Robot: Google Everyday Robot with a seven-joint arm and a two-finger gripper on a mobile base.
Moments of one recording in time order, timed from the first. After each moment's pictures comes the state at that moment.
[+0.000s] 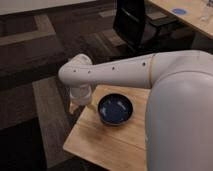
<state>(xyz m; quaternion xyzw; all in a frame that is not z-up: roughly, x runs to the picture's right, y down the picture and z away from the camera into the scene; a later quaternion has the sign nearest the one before) -0.104 0.099 0.703 -0.26 0.23 0.64 0.68</state>
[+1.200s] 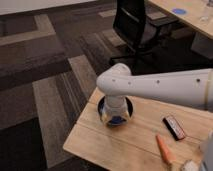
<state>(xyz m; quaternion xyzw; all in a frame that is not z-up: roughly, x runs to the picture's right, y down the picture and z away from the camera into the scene) 0.071 0.158 0.671 -0.27 0.29 0.59 0.70</state>
